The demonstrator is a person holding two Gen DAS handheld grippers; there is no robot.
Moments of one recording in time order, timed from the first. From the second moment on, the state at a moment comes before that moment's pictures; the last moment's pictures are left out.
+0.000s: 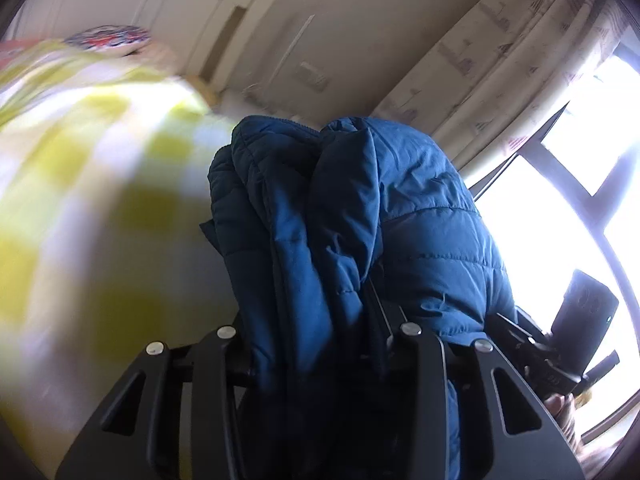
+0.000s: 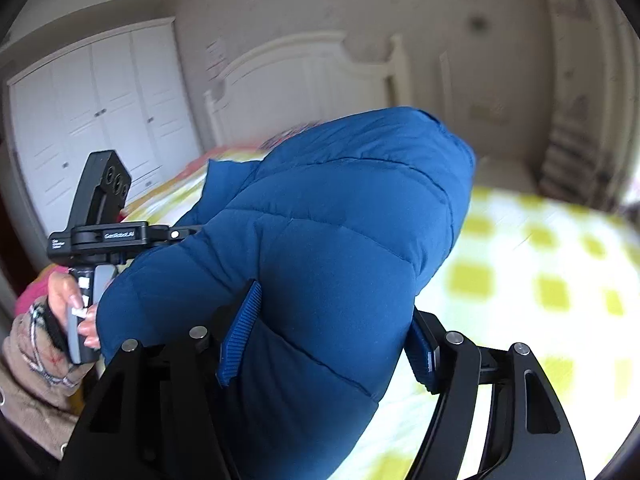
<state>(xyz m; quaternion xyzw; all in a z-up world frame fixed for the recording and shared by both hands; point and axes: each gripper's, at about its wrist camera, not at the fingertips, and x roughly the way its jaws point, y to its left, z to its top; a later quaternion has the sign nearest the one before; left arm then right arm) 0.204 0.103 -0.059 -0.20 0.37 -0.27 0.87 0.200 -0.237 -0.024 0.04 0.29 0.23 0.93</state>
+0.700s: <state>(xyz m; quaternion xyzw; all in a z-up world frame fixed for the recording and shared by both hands) 0.172 0.030 0.018 -0.09 0.24 -0.04 0.97 0.188 -0.332 0.025 0.12 0.27 0.08 0.95</state>
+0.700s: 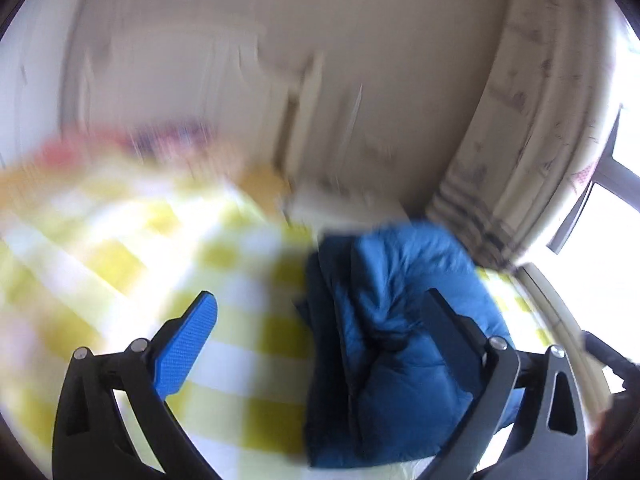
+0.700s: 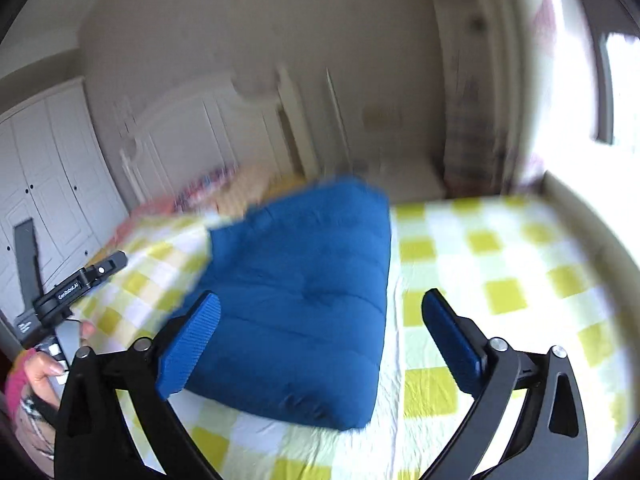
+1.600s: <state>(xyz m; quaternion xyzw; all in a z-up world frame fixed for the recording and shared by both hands) -0.008 -0.039 0.082 0.02 0.10 -0.06 0.99 0.061 -0.264 0.084 0.00 0.21 0.05 0.98</state>
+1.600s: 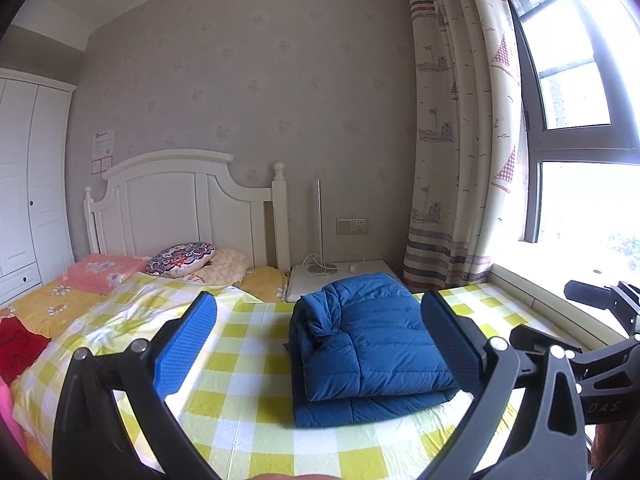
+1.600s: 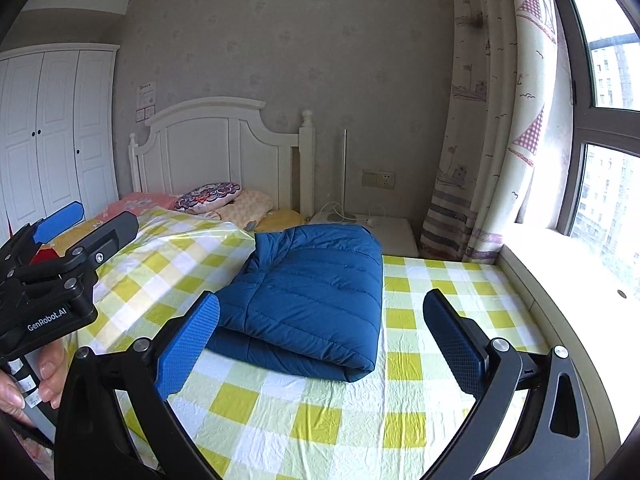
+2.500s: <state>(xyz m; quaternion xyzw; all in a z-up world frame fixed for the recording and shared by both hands) -0.005 -0.033 0.077 0.02 0.11 -0.06 0.99 0.065 -0.258 0.075 -0.01 0.23 0.06 0.97</state>
